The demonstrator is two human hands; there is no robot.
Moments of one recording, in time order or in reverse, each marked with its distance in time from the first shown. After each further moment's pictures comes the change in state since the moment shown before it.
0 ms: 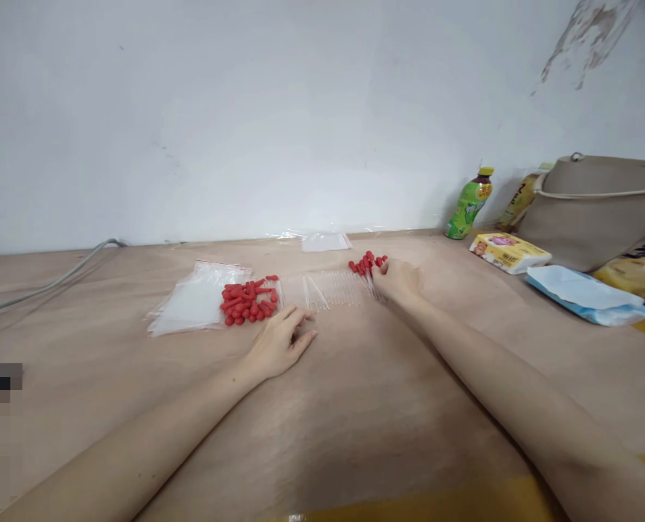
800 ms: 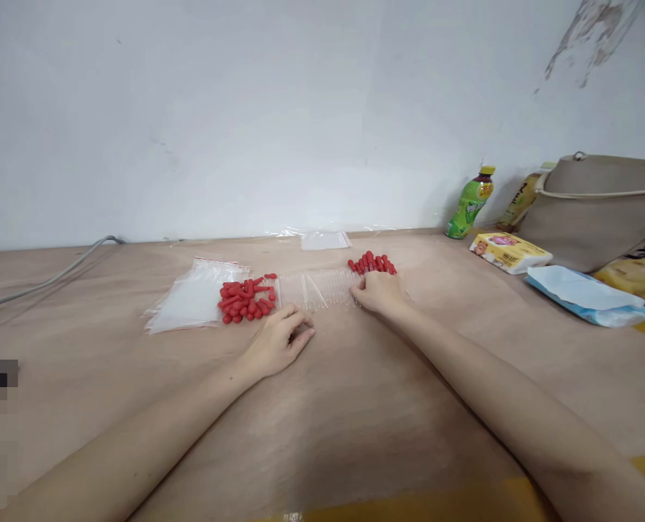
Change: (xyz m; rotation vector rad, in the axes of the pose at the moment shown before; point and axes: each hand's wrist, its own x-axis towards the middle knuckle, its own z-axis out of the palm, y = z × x) left_hand -0.001 0.002 0.002 0.033 -0.021 0.028; right_hand -0.023 -0.024 0.006 -0.136 -0.179 -0.190
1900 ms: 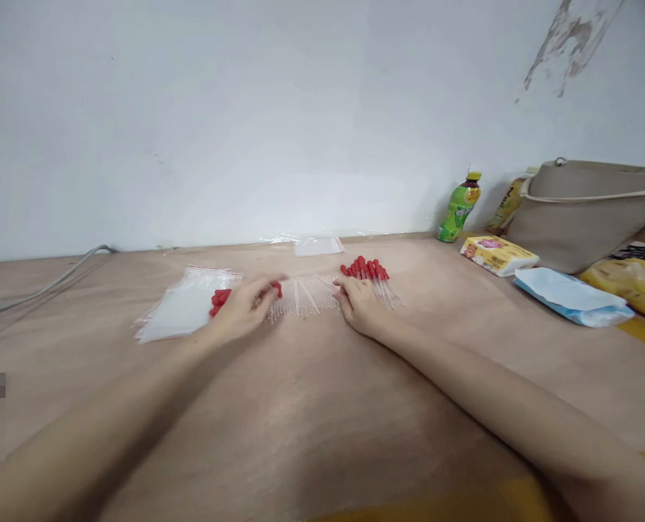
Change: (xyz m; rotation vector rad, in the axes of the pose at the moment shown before) left_hand 0.036 -0.029 -0.053 0.044 0.121 -0.015; right_hand -0.017 0.001 0.022 0.393 0.327 -0.565
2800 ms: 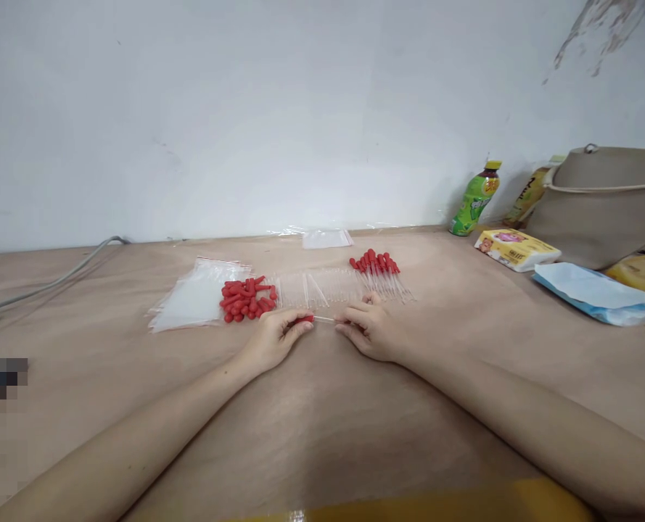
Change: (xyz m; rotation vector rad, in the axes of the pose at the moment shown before) left_hand -0.040 0.026 0.043 -0.269 -0.052 -0.088; right_hand -0.031 -0.029 -0.021 0.107 -0.143 -0.216
